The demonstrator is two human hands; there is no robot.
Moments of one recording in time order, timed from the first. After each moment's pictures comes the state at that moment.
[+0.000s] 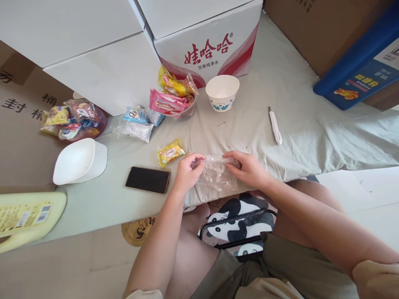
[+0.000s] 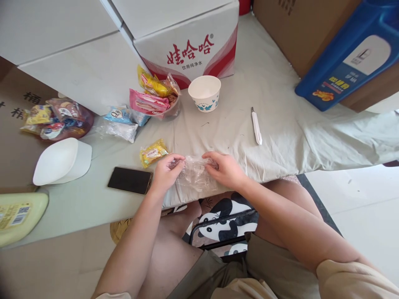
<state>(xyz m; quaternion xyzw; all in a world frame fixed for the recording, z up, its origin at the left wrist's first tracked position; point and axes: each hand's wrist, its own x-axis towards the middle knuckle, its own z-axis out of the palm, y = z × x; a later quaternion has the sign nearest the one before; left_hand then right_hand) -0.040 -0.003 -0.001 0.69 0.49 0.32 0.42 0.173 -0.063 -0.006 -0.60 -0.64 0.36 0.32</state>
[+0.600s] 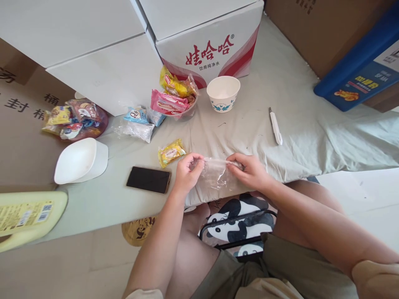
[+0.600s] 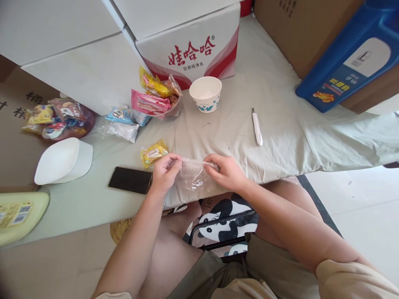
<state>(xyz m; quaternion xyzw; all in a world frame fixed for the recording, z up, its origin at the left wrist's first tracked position) -0.043 -0.007 0.002 0.67 0.48 0.37 0.44 0.172 -0.067 -0.003 -0.56 -0.66 0.34 0.38</state>
